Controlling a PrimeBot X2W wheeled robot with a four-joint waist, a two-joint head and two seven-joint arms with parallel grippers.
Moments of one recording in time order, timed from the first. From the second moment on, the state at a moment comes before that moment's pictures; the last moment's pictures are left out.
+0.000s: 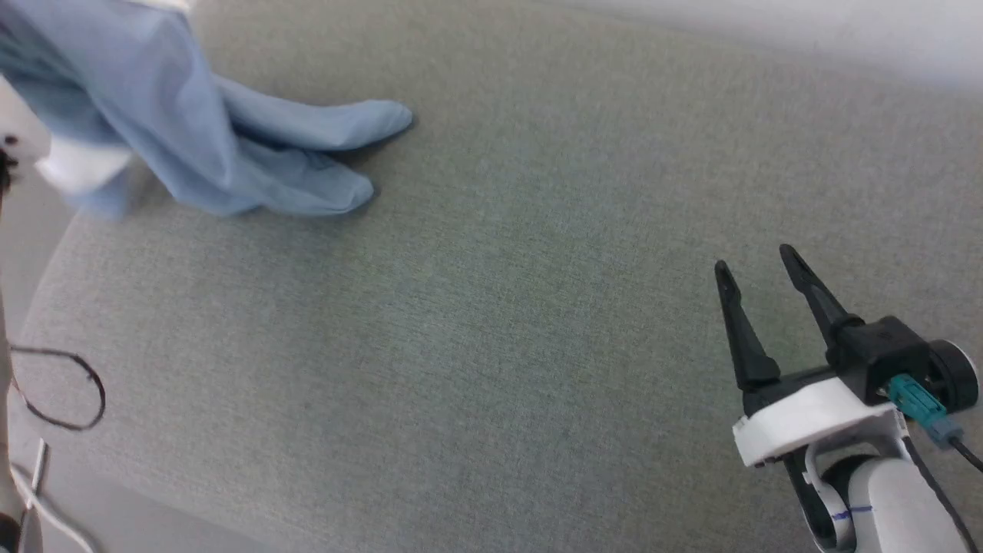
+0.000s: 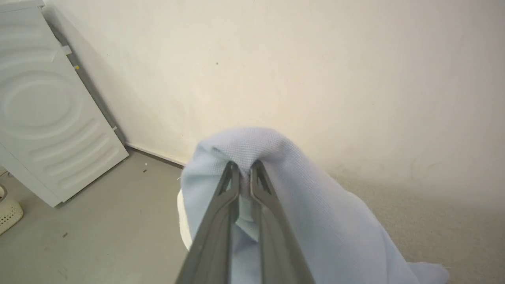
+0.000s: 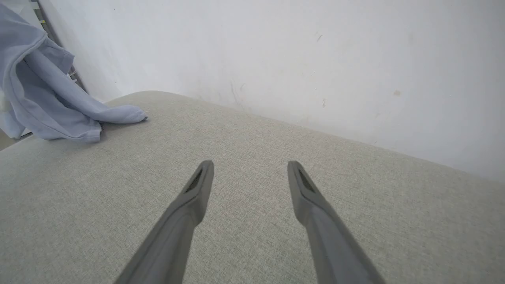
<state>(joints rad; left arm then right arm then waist) -0.97 0.51 -0.01 0.79 -0.36 -0.07 0.04 -0.12 -0.06 0.06 -0.05 0.02 0.13 -0.05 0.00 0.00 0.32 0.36</state>
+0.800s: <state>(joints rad) -0.92 0.26 -0.23 0.37 -0.41 -0.11 0.07 0.02 -0.05 -0.01 -0.07 0.11 0.13 -0.08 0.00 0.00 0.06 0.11</state>
